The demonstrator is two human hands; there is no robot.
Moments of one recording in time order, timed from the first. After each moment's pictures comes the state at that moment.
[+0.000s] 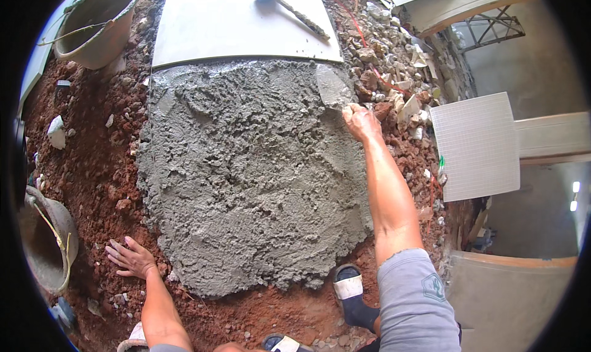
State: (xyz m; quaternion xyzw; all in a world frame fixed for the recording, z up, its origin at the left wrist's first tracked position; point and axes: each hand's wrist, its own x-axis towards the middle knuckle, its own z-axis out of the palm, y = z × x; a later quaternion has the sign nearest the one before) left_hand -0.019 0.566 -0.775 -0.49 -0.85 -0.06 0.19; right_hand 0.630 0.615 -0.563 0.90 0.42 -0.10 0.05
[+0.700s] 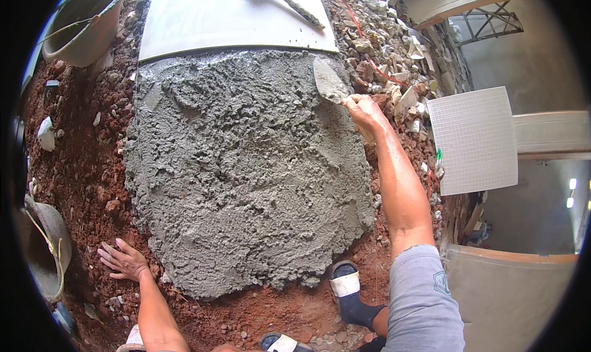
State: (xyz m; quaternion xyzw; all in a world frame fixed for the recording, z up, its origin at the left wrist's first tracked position) left_hand -0.024 0.565 -0.778 -0.49 -0.85 -0.05 0.18; right_hand 0.643 0.617 -0.537 0.89 0.38 -0.24 -0.03
